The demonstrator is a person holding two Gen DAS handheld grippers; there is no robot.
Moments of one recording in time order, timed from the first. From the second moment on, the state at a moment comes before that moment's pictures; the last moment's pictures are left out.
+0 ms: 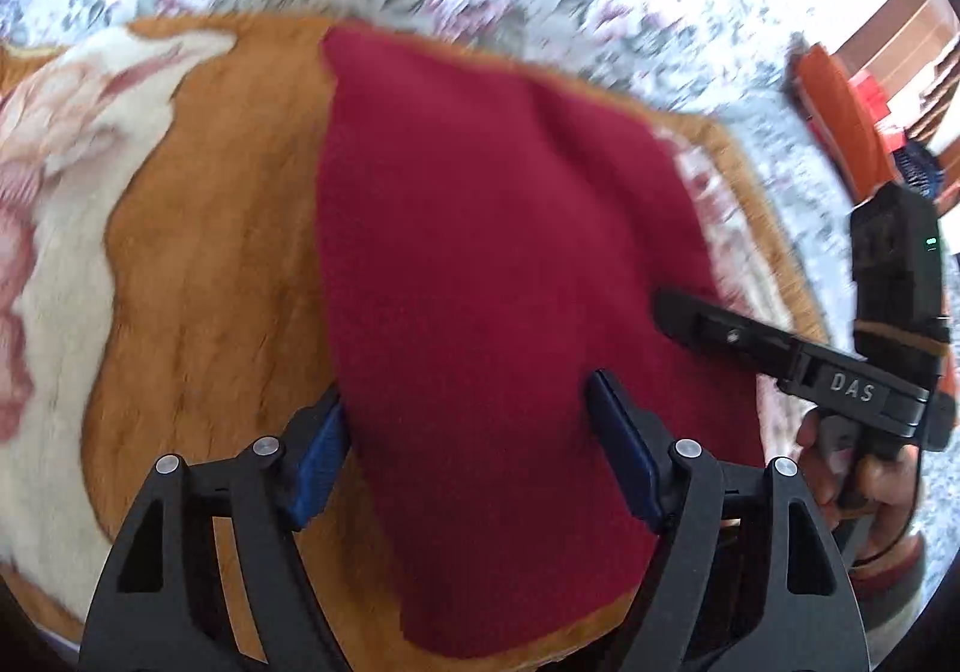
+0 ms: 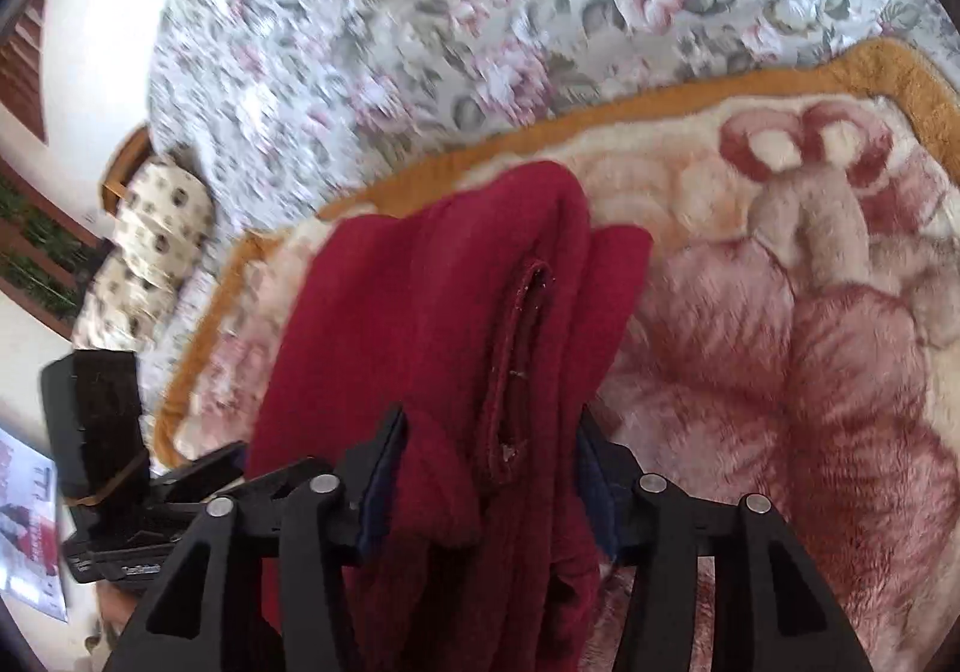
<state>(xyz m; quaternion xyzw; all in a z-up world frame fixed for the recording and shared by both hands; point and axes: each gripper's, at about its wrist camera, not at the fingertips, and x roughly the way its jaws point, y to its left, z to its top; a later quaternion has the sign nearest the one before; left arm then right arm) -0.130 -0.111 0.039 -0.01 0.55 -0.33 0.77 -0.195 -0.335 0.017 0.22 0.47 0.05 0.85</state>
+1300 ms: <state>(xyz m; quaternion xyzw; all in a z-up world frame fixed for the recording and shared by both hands) -0.158 -0.117 0.081 0.08 0.42 -0.19 0.88 -0.225 -0.287 0.055 0.10 0.44 -0.01 0.89</state>
